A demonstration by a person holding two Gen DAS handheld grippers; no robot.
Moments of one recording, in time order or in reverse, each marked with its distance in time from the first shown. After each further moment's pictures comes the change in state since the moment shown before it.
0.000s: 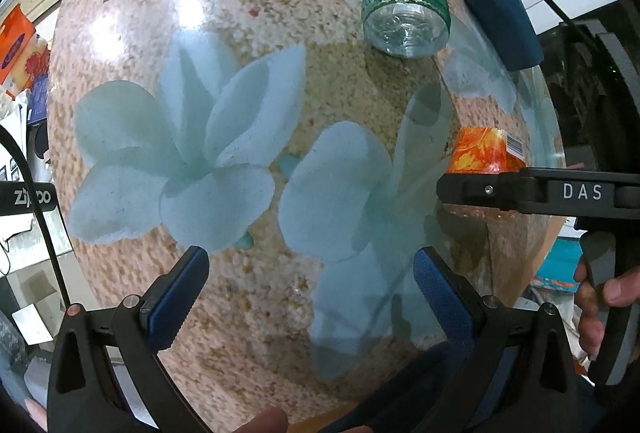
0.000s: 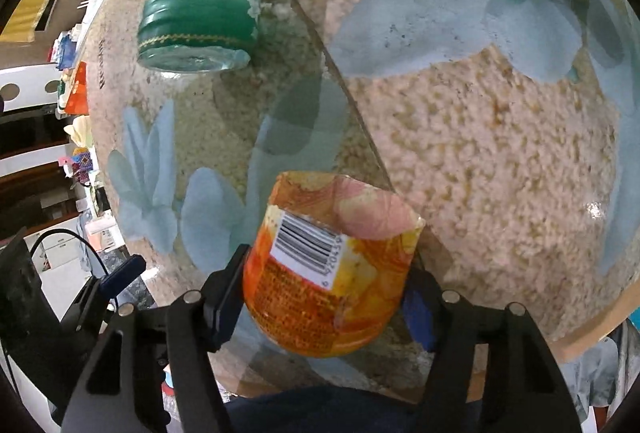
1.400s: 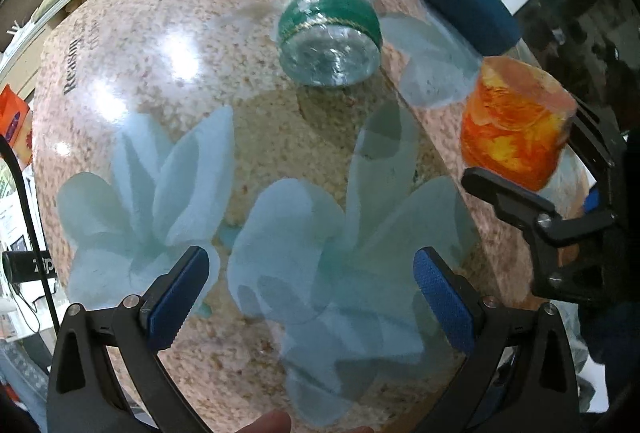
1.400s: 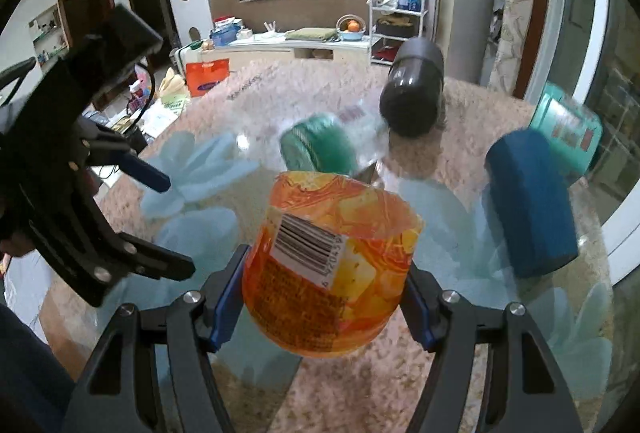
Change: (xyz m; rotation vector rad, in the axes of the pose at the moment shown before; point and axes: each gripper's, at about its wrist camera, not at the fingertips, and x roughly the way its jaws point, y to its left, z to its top) left arm 0.021 -0.064 0.027 0.184 -0.107 0.100; right arm -0.030 -0.022 -0.050 -0.874 -0.725 -0.062
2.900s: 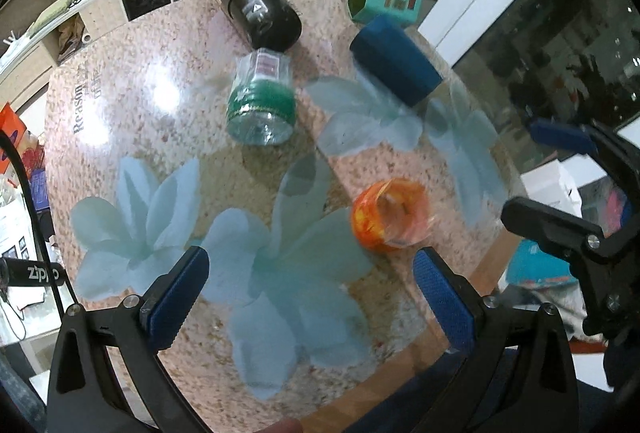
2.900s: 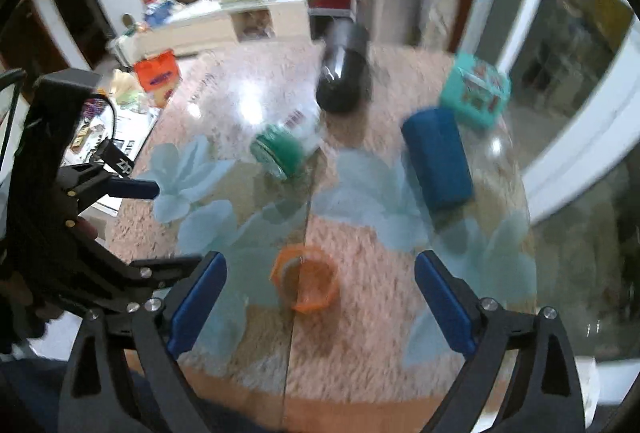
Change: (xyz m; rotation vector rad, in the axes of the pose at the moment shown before) left arm -0.082 -0.041 -0.007 -0.019 -0.135 -0.093; right arm -0.101 -0.008 0.059 0.282 0.285 -0.165
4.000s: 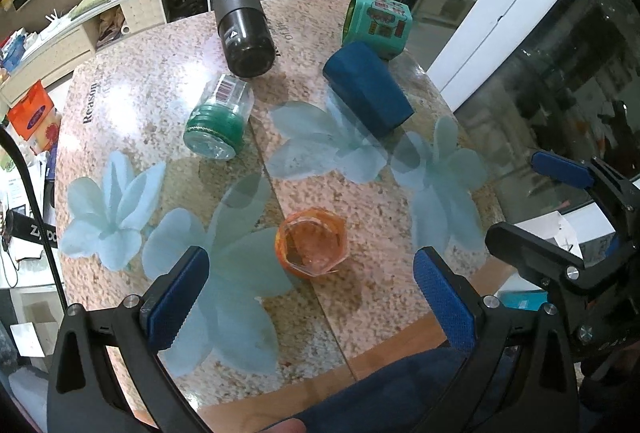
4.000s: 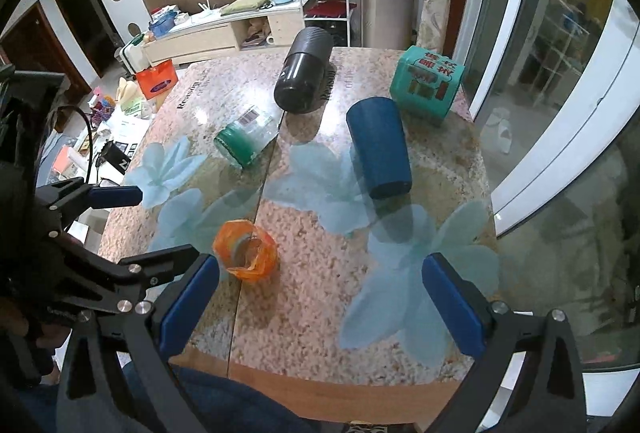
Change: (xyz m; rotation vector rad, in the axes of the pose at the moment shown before) left arm -0.009 -0.091 0.007 -0.135 -0.071 0.104; right arm -0.030 -0.073 -0.025 -0.058 -0.069 0.060
